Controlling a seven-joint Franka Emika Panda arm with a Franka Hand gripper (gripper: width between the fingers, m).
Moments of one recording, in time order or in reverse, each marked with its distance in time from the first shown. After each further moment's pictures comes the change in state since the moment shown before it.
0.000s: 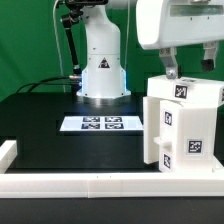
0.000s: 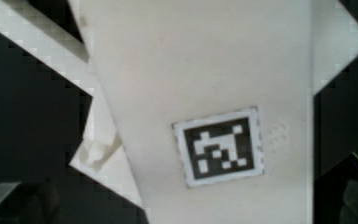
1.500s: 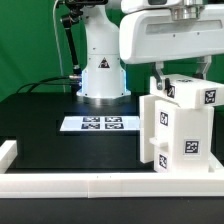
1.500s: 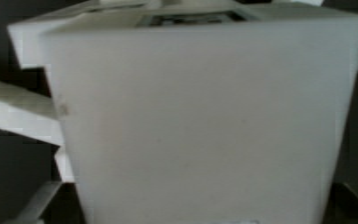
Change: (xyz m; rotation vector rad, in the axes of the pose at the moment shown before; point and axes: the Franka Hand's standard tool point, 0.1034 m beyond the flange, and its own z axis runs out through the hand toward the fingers) arm -0.019 -0.001 0.017 -0.015 0.001 0.333
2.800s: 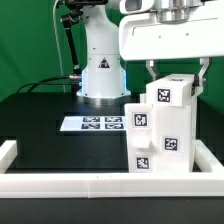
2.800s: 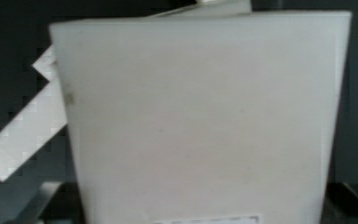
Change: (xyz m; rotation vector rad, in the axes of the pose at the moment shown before) arm -0.009 0.000 -0.001 -0.005 -0.034 0.948
